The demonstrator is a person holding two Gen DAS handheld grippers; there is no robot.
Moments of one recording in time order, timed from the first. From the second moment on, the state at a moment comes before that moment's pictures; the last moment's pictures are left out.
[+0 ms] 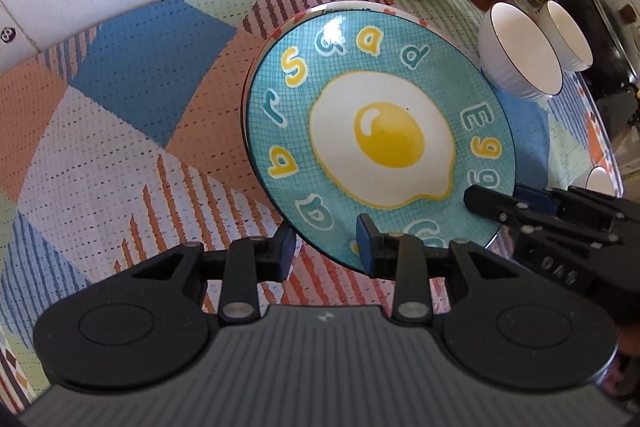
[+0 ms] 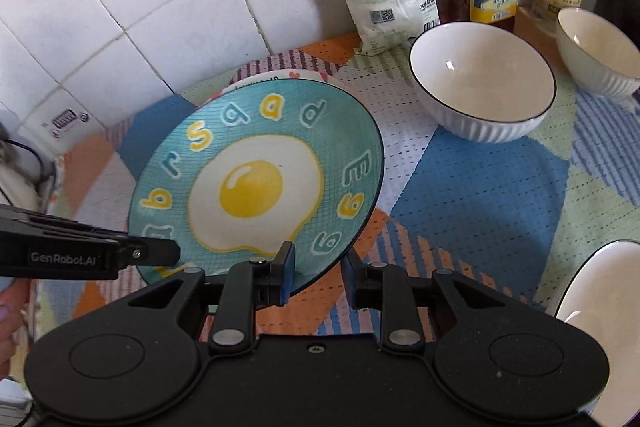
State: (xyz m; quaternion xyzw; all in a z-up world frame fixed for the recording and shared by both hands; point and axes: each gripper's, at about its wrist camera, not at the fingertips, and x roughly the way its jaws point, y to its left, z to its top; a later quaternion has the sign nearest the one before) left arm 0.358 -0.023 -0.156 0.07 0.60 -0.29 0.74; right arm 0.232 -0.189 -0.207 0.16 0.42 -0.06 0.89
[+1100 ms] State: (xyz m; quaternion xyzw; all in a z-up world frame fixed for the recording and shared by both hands) left arm 0.247 -0.016 -0.068 0.21 0.53 -0.33 0.75; right arm 0.095 -0.143 -0.137 0.03 0.27 -0.18 0.95
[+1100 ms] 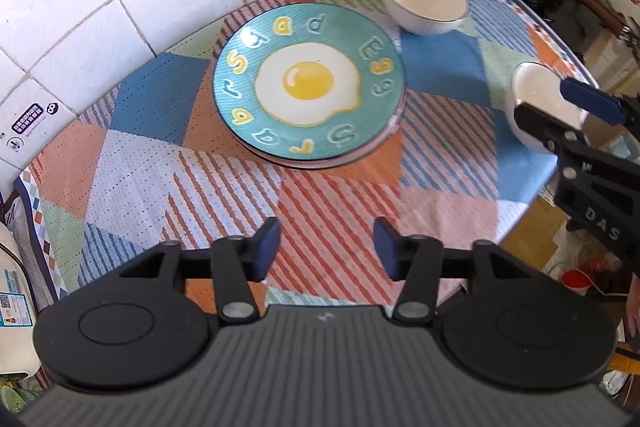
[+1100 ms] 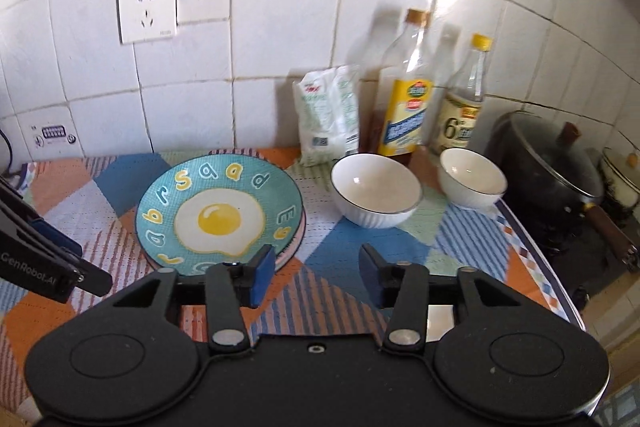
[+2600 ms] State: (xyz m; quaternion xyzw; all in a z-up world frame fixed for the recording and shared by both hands) left arm 0.189 -0.185 -0.118 0.17 0.57 -0.30 0.75; right arm 0.039 -0.287 -0.243 0.06 0.33 -0.08 0.94
